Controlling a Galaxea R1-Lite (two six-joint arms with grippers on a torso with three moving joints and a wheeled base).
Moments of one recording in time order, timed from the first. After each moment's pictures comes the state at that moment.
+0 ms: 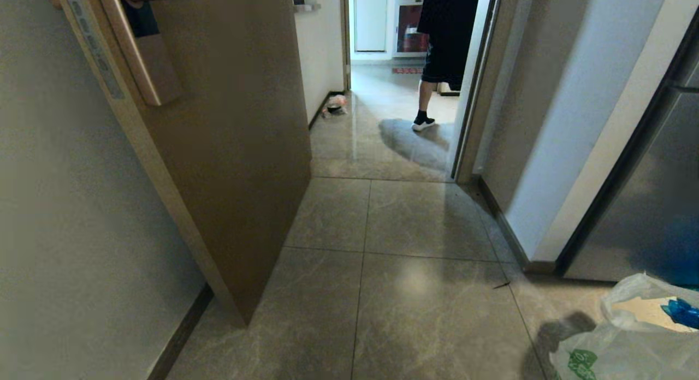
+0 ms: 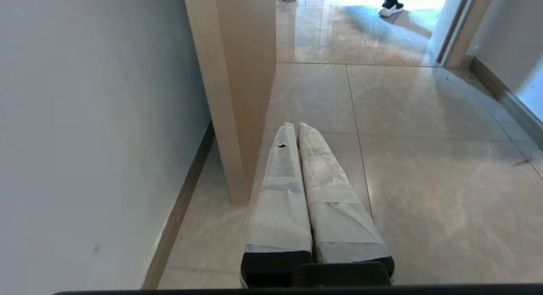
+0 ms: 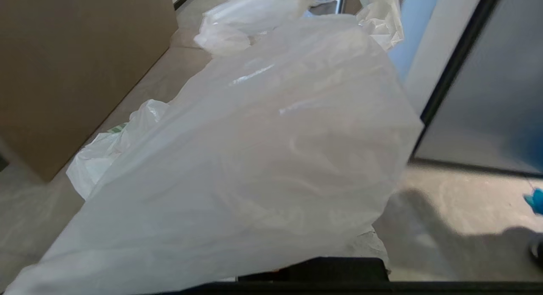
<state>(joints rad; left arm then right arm) 0.00 0.00 0.00 0.00 0.00 -0.01 0.00 0.00 0.00 -0.01 0.02 -0.05</state>
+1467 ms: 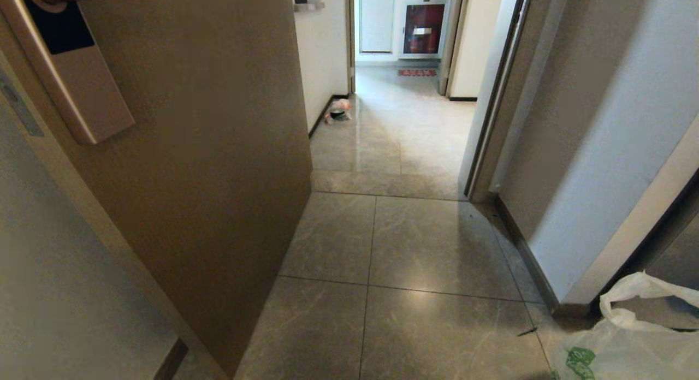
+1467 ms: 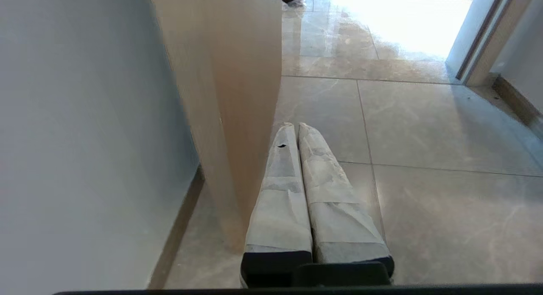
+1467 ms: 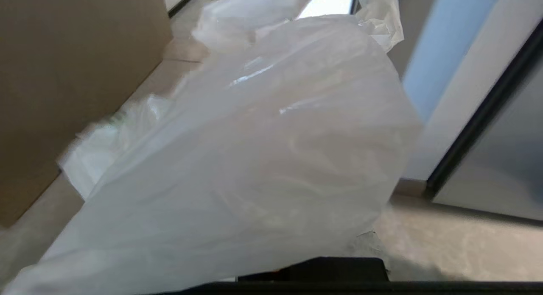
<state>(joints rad) 0.00 0.00 0.00 0.00 0.00 -0.01 0.00 0.00 0.00 -0.01 0.02 -0.06</state>
